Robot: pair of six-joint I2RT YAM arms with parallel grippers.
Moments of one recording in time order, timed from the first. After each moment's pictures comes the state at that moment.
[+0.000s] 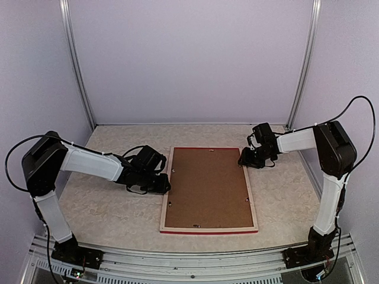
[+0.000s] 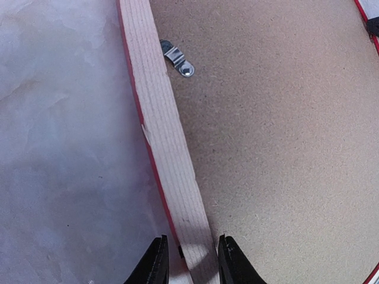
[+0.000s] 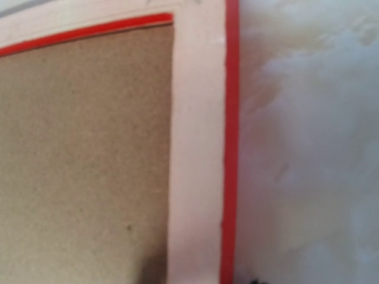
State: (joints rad) left arm -0.76 1.80 0.96 -0.11 0.00 -0.54; right arm 0.33 1.97 1.20 -0.19 -0.18 0.44
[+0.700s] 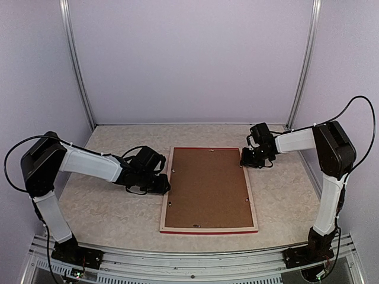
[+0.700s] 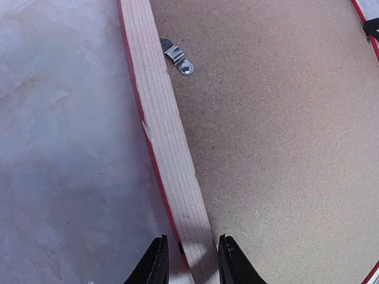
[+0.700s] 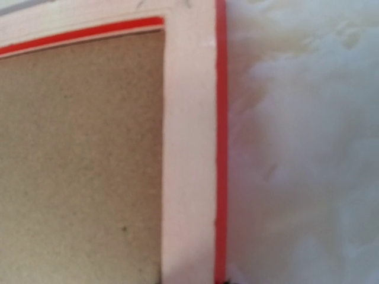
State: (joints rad) left arm -0.76 1.79 0.95 -0.10 0.00 -0.55; right arm 0.36 1.97 1.21 -0.21 -0.08 0.44
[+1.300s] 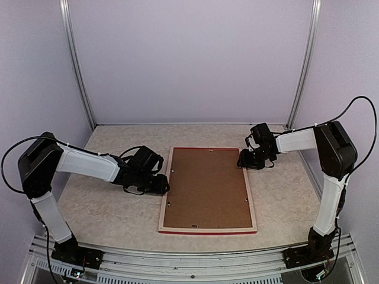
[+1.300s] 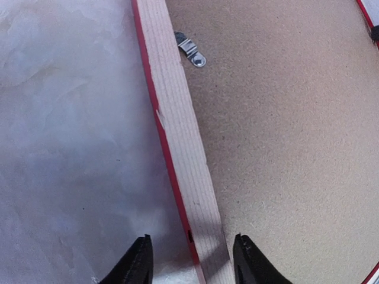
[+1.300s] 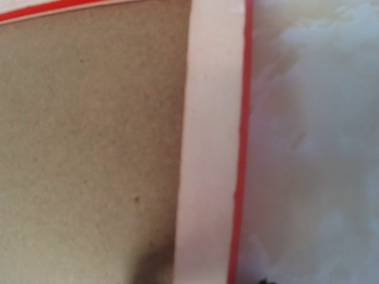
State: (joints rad) left arm -0.76 1.76 0.93 -0.12 -0.01 -0.55; right arm 0.36 1.95 1.21 -0.24 -0.14 0.41
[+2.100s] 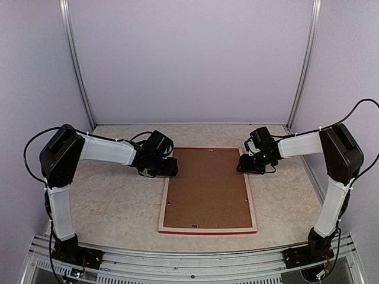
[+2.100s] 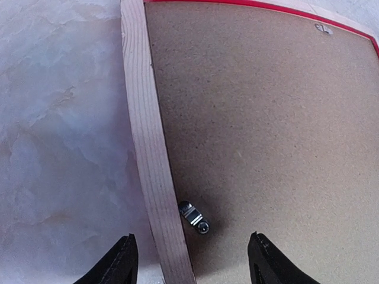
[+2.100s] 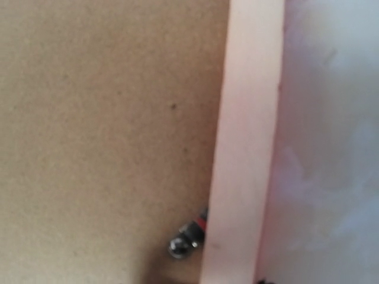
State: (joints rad) left arm -0.70 1.98 1.26 -0.20 -0.09 -0.51; right arm 0.40 1.86 1.10 -0.23 -0.13 0.40
